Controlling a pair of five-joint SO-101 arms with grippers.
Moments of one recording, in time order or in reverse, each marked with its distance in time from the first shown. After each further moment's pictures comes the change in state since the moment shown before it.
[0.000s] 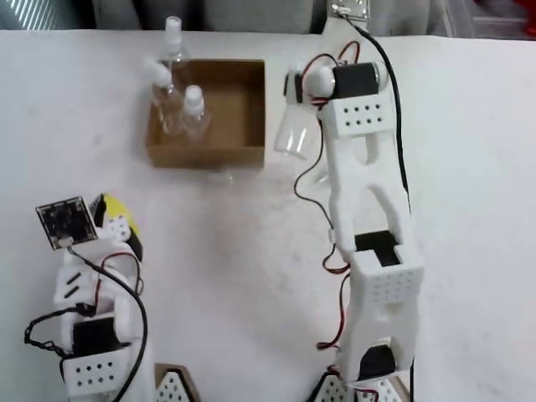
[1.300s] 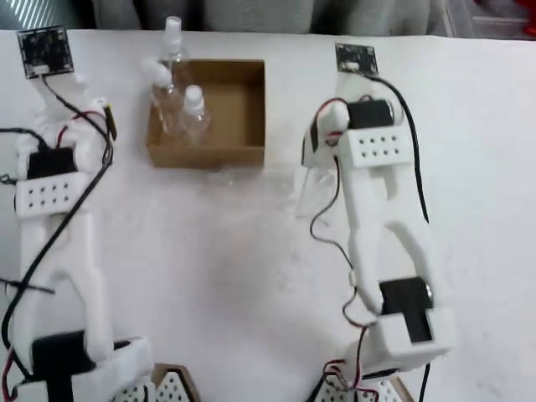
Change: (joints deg) left arm -0.2 81.1 -72.2 6.3 -6.0; right arm 2.4 -27.1 46.2 -3.3 3.3
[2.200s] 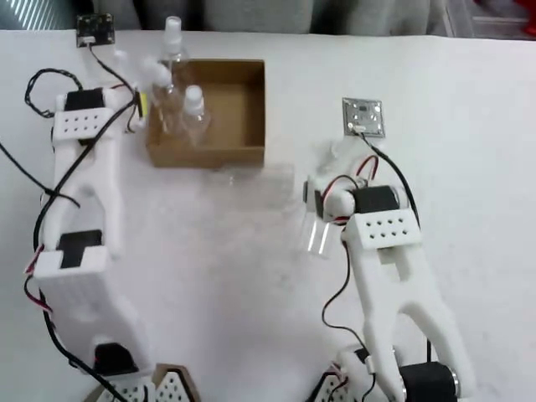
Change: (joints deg) left arm 3.5 40.4 -37.7 16.2 -0.2; right arm -0.6 -26.4 41.6 -26.8 0.4
